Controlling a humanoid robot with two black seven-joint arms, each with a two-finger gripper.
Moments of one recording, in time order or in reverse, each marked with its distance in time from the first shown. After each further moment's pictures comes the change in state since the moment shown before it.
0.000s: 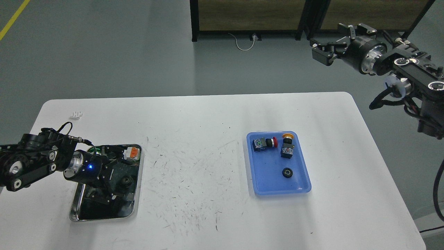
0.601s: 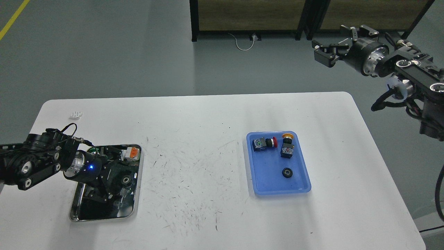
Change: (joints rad) left arm 0.009 -0.074 0.072 0.145 -0.008 0.000 0.000; right arm -0.009 -0.010 0.002 0.001 0.000 0.001 0.002
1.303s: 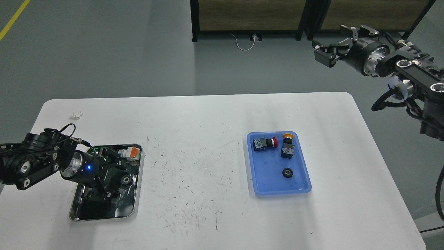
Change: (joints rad) left arm -0.020 -0.001 0.023 0.005 -0.015 0.000 0.000; right arm 0.000 -0.001 0.000 0.000 -0.001 0.000 0.000
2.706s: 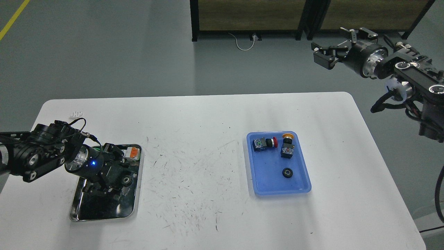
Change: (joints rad) left arm -0.070 -0.041 0.118 -0.003 0.013 0.000 0.000; right arm -0.008 0.003 0.000 0.000 0.000 0.001 0.000
